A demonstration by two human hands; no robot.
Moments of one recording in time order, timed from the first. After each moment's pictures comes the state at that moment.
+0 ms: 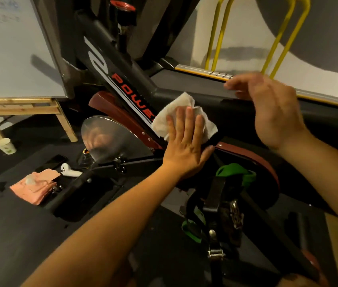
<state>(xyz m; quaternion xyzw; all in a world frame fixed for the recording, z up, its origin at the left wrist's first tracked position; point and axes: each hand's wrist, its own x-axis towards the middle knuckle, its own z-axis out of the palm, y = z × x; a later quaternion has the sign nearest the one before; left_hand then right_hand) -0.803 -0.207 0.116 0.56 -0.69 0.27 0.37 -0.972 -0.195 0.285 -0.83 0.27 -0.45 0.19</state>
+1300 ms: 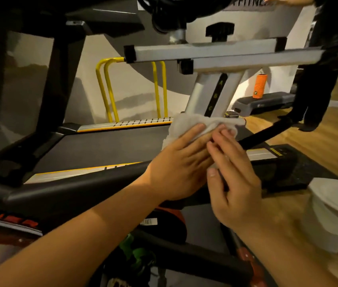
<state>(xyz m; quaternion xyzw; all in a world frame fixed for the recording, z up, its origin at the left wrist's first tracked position) -1.017 -0.225 0.292 0.13 -0.86 0.43 0.25 -1.148 -0.145 0.261 -0.69 0.41 -0.57 -0.17</state>
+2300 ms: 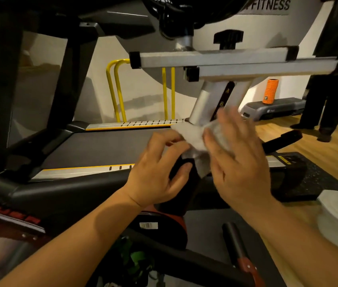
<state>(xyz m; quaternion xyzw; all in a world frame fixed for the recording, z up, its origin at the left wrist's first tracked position) -0.980 -0.219 0.290 0.20 -0.83 0.11 0.50 -1.171 -0.180 0.288 -0.71 0.39 -0.44 -0.39</state>
